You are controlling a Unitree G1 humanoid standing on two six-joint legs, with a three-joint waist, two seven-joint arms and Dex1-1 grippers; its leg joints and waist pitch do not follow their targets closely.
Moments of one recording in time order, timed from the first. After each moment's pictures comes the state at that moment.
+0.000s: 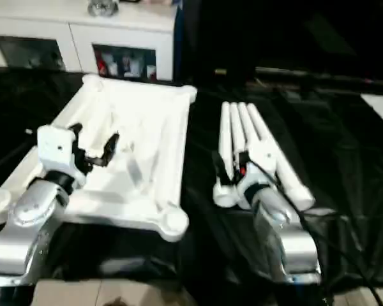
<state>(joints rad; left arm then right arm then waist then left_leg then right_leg) -0.14 0.24 0.03 -0.19 -0.08 0.28 -0.20 -0.18 -0.14 0.03 -0.15 0.23 0.47 0.16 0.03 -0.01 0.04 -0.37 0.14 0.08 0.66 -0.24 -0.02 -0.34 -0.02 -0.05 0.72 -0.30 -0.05</state>
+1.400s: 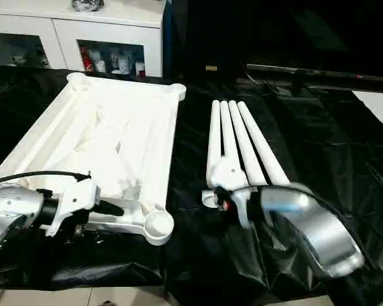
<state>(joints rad) -0.25 0.77 -0.32 0.00 -0.14 0.26 -1.20 -0.29 -0.61 0.27 -0.26 0.36 0.62 0.93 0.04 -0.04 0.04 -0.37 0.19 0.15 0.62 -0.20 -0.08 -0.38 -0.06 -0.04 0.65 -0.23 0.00</state>
